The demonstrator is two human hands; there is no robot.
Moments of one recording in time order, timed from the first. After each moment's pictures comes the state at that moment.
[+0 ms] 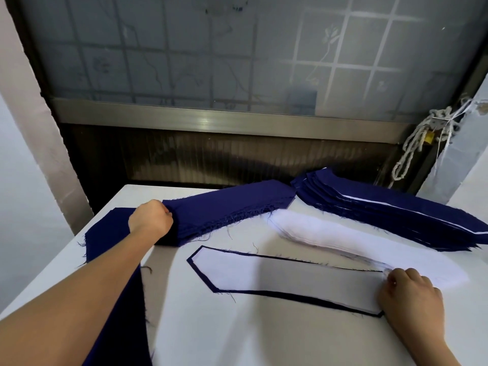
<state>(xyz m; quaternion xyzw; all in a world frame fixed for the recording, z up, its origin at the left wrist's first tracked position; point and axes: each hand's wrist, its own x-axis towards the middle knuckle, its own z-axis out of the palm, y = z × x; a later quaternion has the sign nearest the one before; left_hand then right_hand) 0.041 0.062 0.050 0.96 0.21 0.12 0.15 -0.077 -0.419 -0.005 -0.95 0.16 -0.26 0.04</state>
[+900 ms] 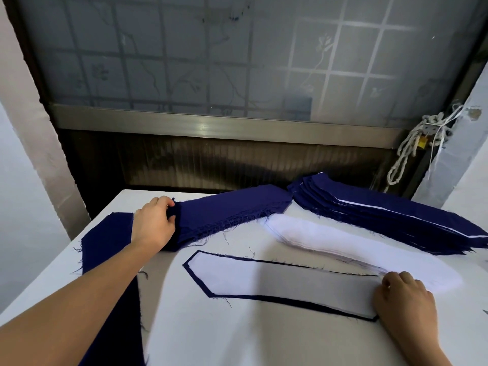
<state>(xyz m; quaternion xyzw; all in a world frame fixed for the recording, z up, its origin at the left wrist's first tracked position) 0.040 0.059 0.038 0.95 0.08 0.26 0.17 -0.080 -0.417 0.000 -0.95 0.16 -0.24 0.07</state>
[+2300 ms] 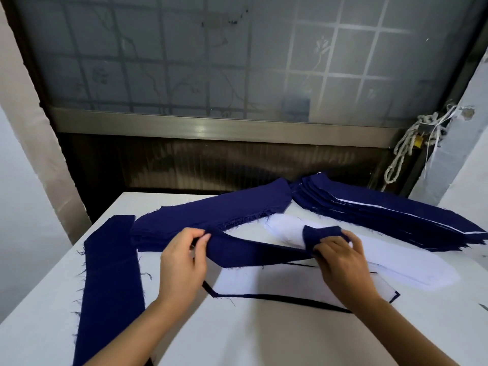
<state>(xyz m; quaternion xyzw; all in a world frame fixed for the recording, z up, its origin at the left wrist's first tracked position) -0.063 -0.025 0.031 0.81 -0.07 0.39 0.44 -0.044 -0.341 0.035 -0.92 -0.17 -0.34 0.04</state>
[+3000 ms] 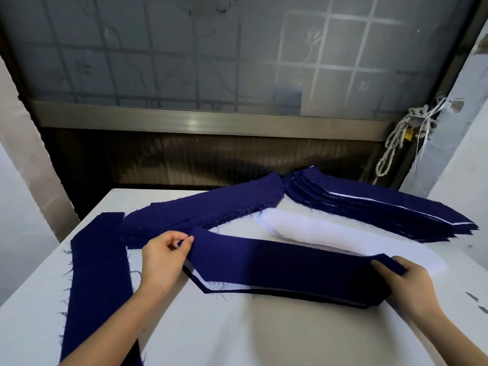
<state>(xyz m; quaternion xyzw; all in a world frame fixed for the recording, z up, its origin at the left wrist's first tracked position) -0.030 0.004 0.005 0.81 0.11 0.22 0.53 -0.075 -0.446 0.015 -0.83 0.18 -0.18 0.51</state>
